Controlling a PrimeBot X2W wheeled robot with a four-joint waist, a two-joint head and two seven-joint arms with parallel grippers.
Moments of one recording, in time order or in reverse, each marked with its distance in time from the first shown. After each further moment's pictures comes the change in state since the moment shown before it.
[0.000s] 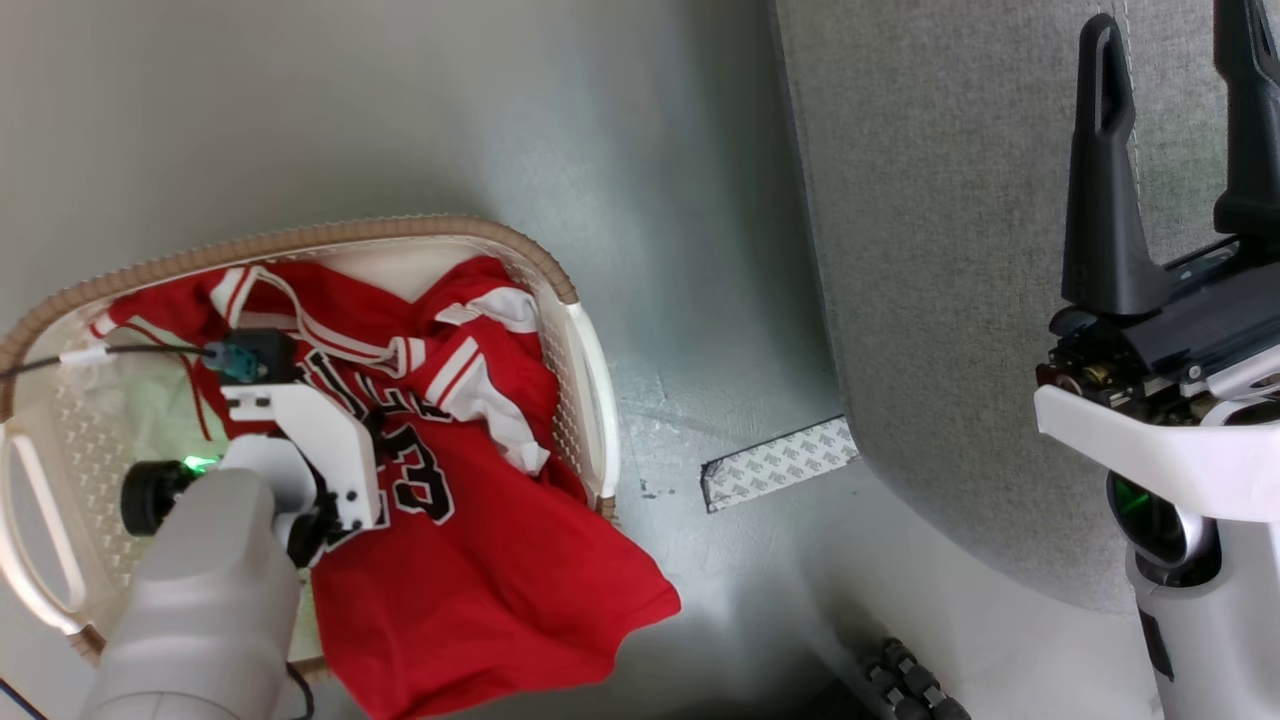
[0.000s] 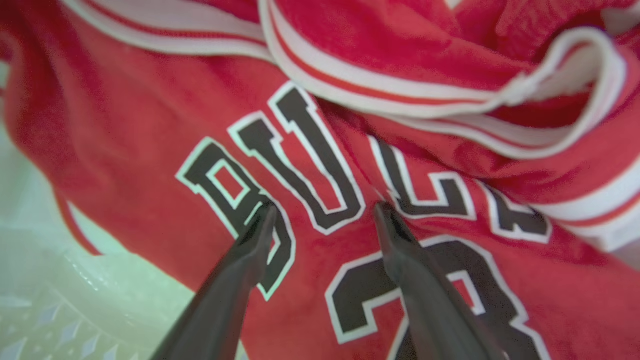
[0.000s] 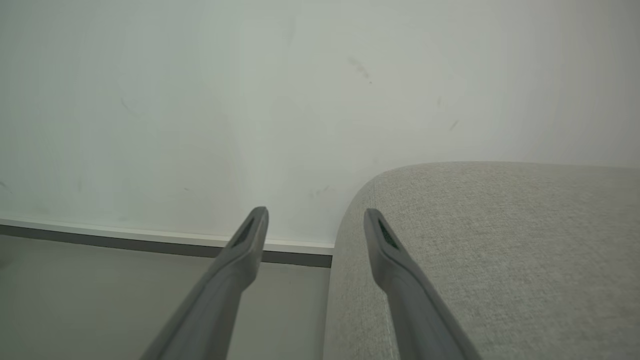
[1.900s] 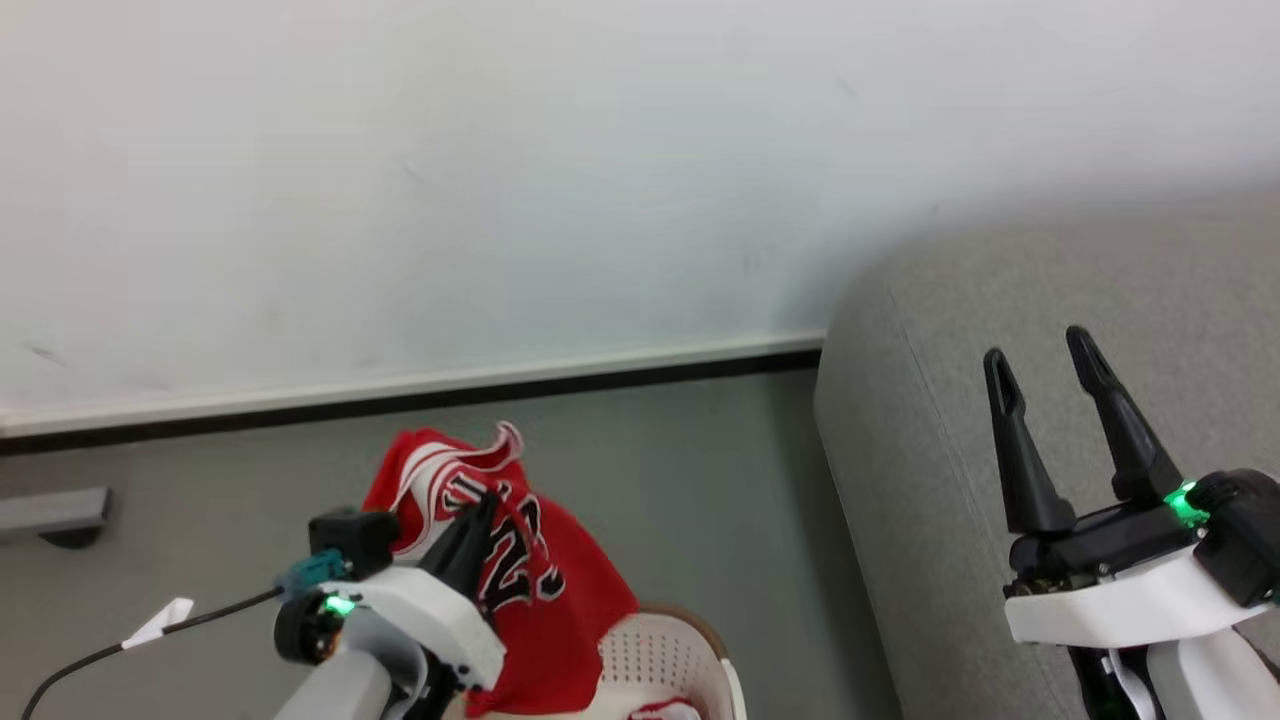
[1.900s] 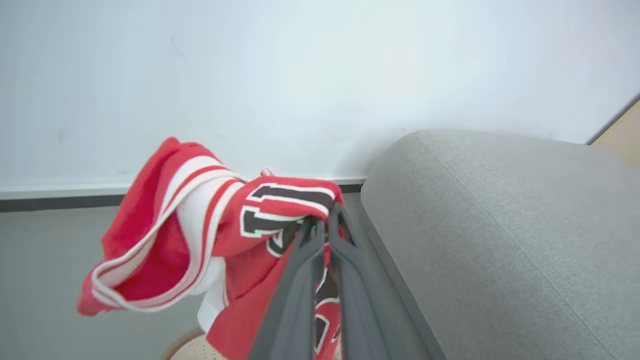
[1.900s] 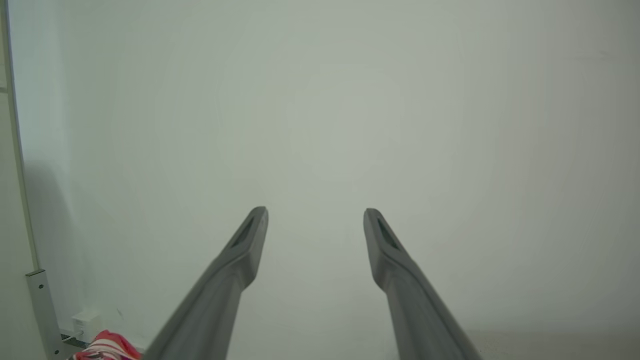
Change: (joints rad) left arm 0.450 0.009 -0.376 -0.529 -0.472 -0.007 -0.368; right arm 0.327 -0.083 0.033 0.221 0.085 0.000 0.000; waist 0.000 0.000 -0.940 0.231
